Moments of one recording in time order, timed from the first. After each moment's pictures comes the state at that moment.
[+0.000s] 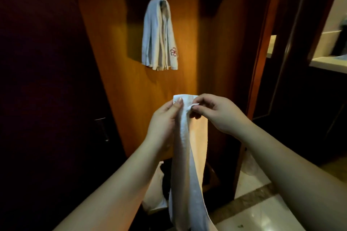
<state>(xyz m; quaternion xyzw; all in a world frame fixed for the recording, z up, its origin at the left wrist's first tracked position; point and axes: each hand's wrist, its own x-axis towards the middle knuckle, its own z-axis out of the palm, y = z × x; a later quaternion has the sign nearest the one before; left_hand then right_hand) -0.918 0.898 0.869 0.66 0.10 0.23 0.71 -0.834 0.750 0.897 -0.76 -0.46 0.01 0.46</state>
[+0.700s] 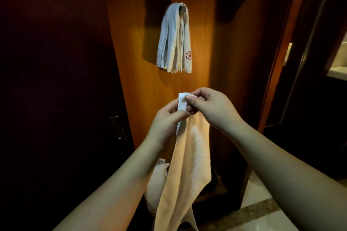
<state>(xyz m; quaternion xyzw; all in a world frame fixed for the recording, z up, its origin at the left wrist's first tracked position) -0.944 0.935 0.873 0.68 0.01 0.24 0.69 -0.861 0.809 0.914 -0.75 -0.41 0.00 0.52</state>
